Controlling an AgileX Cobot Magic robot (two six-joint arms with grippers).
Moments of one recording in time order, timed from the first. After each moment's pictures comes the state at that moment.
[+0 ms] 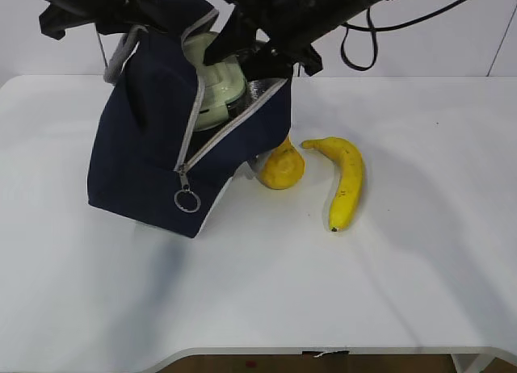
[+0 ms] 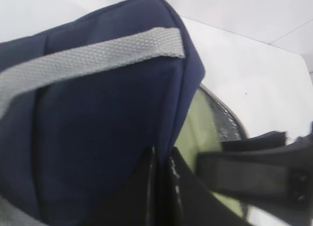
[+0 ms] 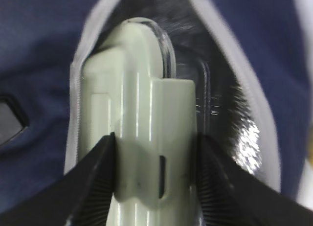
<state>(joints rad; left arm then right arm) -0.37 1.66 -1.44 -0.43 0.54 -0.23 0.29 2.10 -1.95 0.85 1.01 -0.15</state>
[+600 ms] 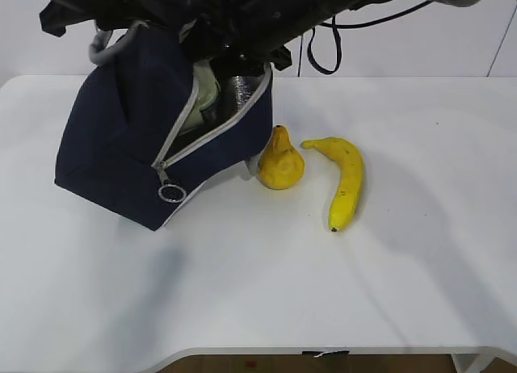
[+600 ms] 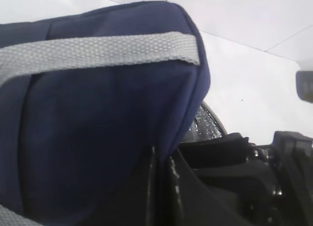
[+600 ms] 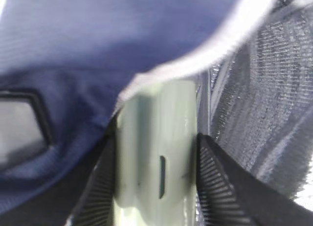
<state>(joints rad) -0.37 1.66 -1.44 -0.44 0.52 -0.23 0.36 2.14 -1.98 0.87 0.90 -0.30</state>
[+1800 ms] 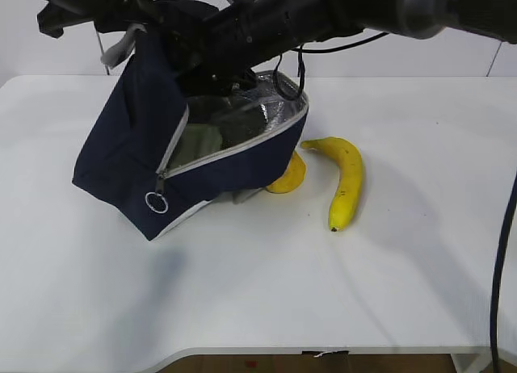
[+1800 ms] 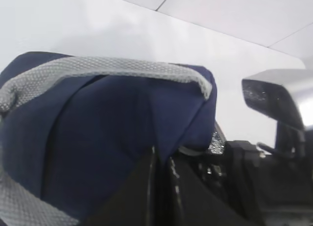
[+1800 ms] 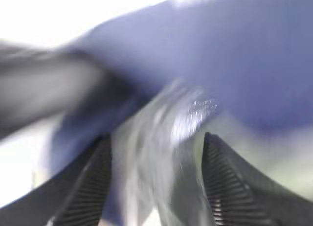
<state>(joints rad) -0.37 1.66 -1.44 -0.44 0.53 -0.23 0.40 2.22 -1.99 1.08 0.90 -0.45</state>
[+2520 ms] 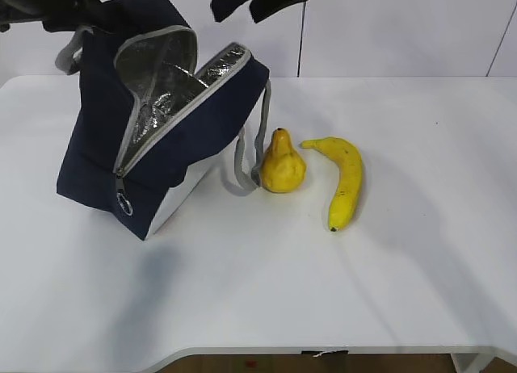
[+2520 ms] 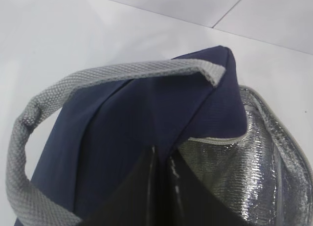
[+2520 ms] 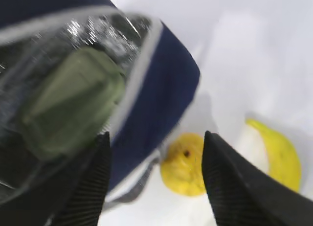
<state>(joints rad) -0.26 1.66 -1.44 -0.30 0.57 -0.23 0.39 2.20 -2.46 0.33 1.25 -0.11</state>
